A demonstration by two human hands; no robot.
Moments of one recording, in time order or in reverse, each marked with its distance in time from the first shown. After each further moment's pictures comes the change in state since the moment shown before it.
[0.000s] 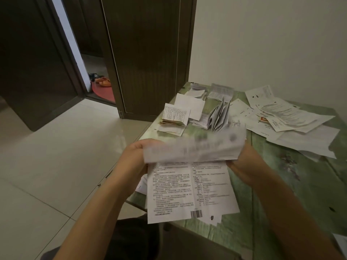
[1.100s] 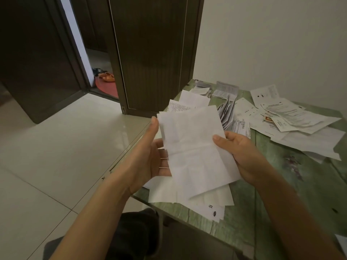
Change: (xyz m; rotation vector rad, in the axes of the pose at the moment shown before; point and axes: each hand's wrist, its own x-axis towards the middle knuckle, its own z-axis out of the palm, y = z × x) left_hand -0.001 -0.001 0.004 -0.131 -0.254 -0.181; right_hand 0.003 0.002 0.001 -0.005 0.044 0.080
